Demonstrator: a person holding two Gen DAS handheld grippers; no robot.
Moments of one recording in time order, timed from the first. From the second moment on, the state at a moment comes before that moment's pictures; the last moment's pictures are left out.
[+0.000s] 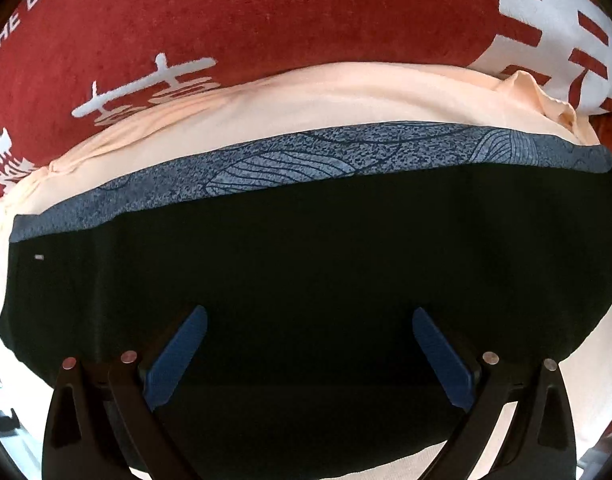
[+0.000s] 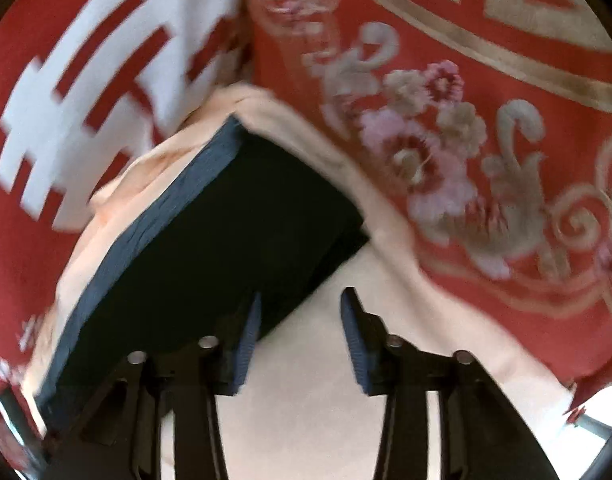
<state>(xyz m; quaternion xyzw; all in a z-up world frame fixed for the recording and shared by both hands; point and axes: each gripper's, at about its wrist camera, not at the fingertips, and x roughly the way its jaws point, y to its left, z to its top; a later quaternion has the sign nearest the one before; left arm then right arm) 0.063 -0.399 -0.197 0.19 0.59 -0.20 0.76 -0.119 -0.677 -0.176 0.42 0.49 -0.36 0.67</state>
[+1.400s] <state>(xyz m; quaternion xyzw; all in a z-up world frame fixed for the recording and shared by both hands) 0.051 -0.401 -0.195 0.21 0.59 -0.18 0.76 -0.045 -0.571 -0.143 0.36 0.52 -0.22 0.74</state>
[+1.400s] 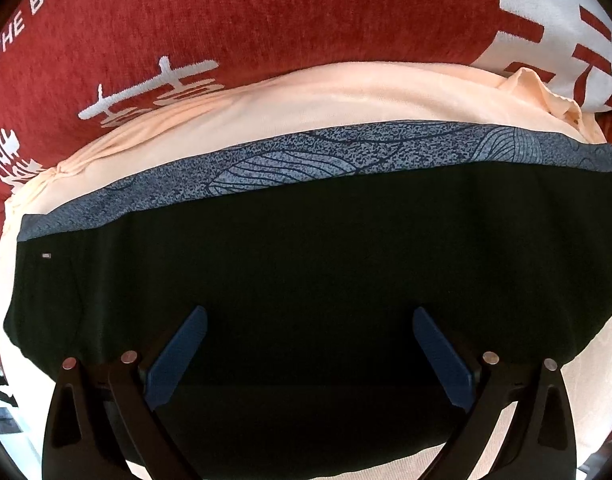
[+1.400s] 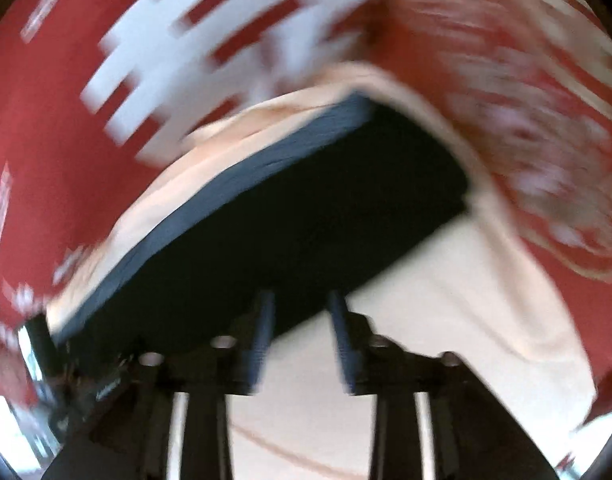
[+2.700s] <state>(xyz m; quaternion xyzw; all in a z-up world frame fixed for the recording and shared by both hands) 0.021 -0.474 -0.157 0.21 0.58 -0.24 0.75 -0.141 -0.639 -0.195 0.58 0.39 -0.28 0.66</state>
